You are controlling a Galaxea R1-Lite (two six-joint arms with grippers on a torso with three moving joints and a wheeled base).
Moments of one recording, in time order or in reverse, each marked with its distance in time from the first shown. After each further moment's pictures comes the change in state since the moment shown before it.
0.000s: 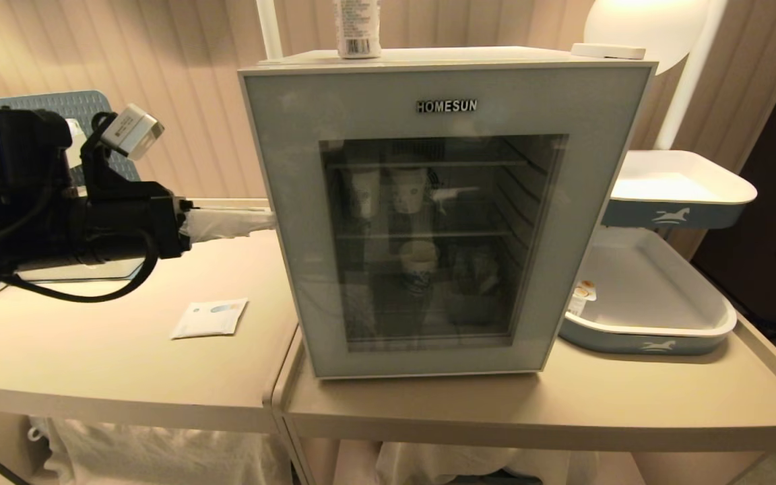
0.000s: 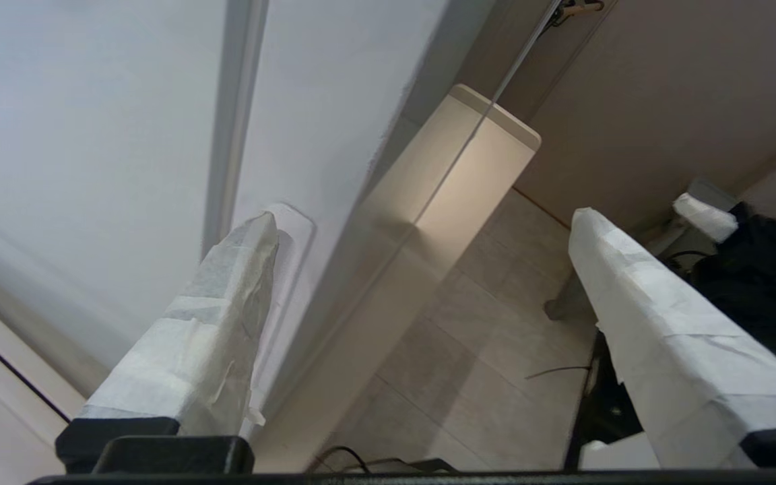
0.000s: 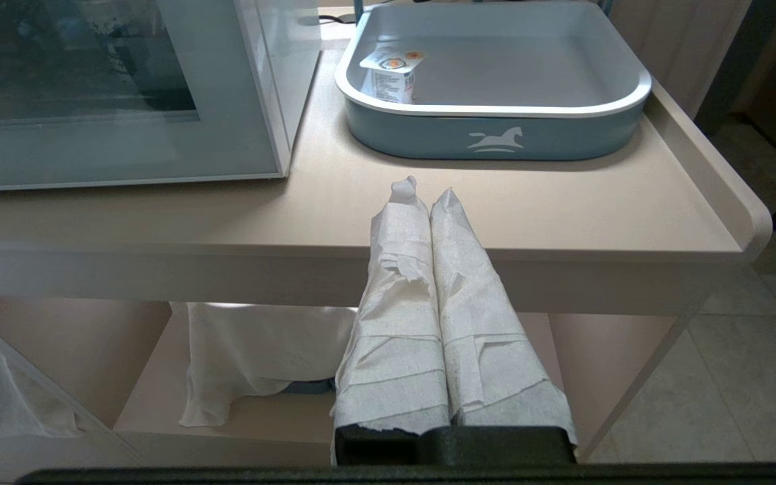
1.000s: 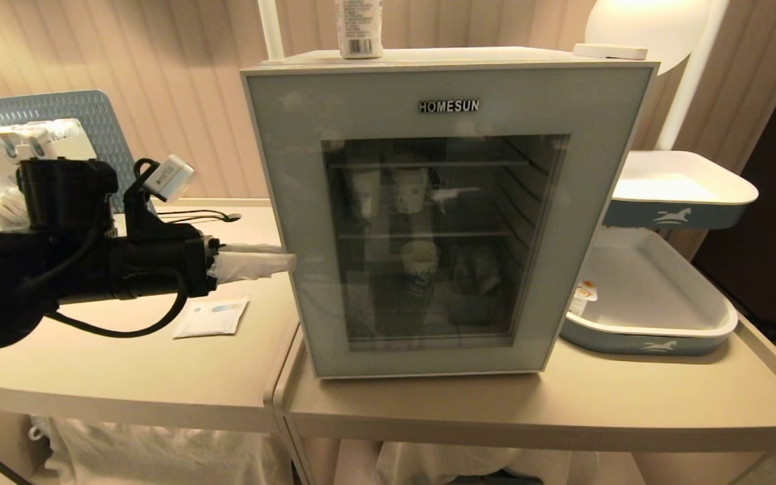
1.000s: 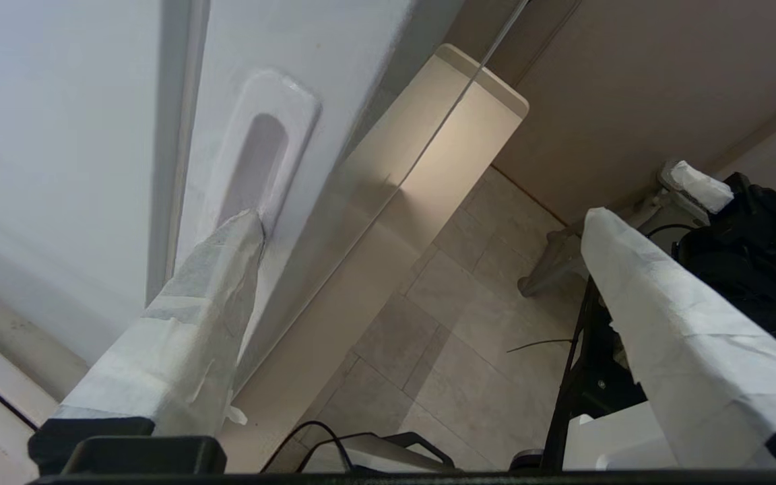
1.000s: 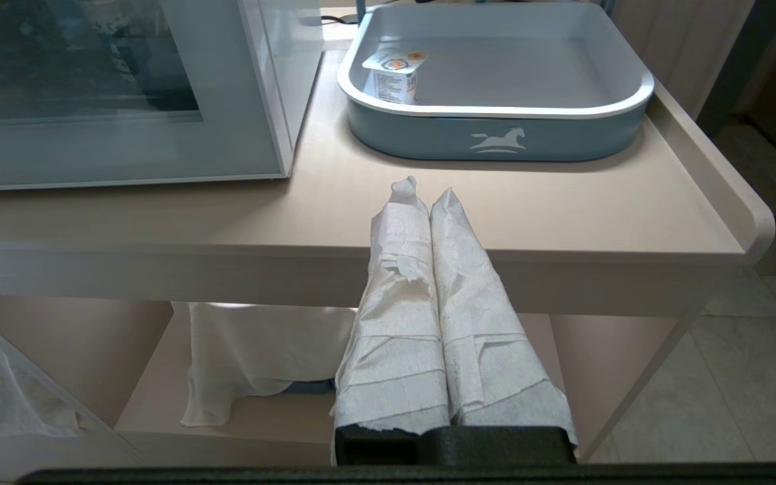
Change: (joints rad) left arm -0.069 0.054 0.110 -0.050 -0.008 0.015; right arm 0.001 0.000 0.000 0.000 0.000 0.000
